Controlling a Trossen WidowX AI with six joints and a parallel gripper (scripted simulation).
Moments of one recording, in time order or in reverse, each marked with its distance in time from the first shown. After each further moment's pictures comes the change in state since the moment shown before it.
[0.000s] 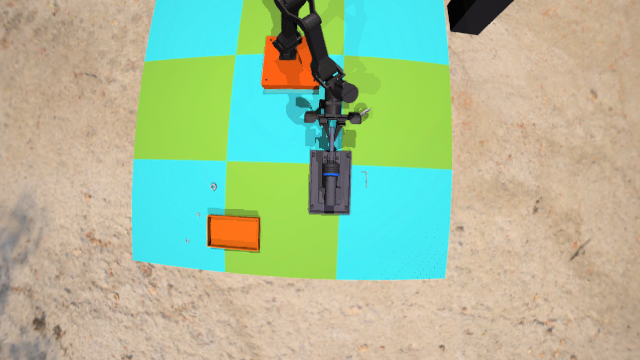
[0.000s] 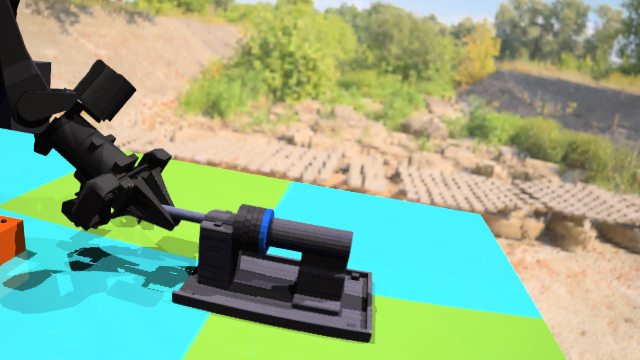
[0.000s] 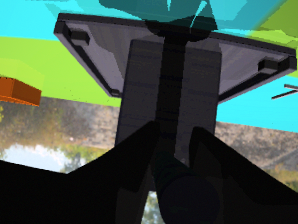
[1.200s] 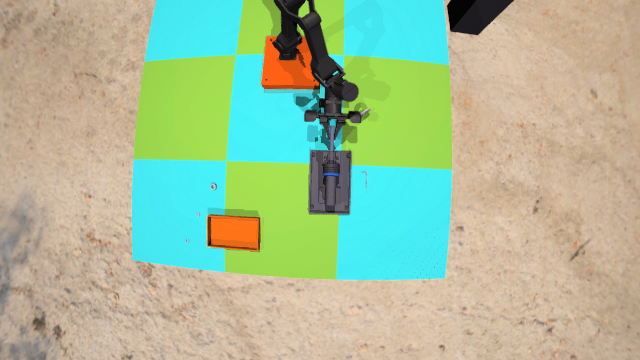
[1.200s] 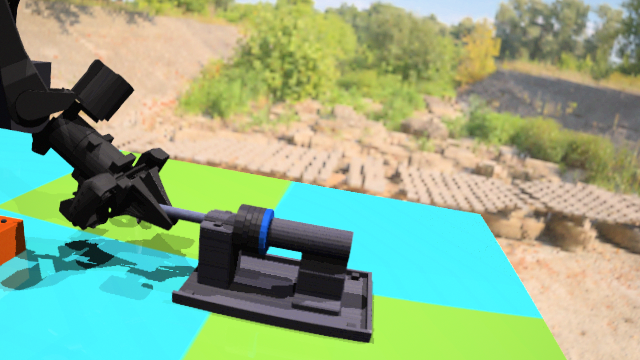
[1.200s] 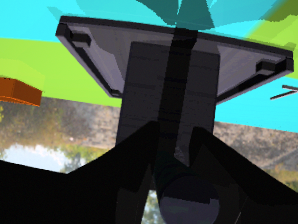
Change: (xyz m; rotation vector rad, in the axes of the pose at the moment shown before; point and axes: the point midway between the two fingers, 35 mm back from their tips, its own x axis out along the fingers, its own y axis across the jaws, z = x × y) arm -0.003 0.000 0.002 0.000 0.000 0.000
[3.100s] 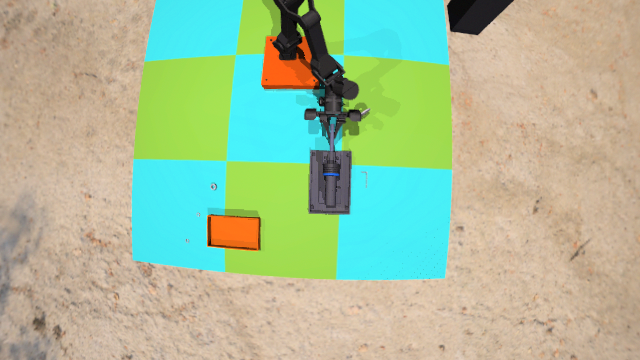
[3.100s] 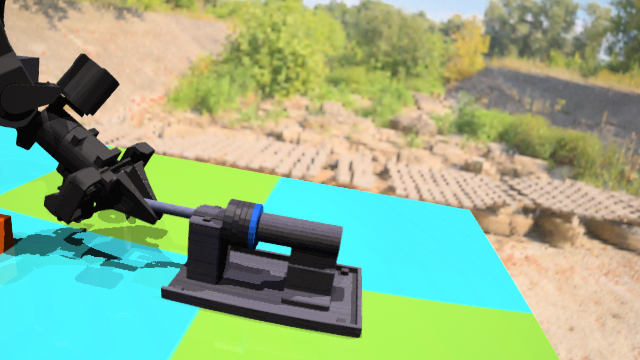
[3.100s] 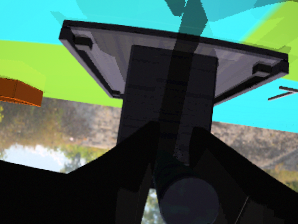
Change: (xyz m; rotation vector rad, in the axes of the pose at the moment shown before) arm -0.005 0.000 0.003 0.000 -0.001 0.000
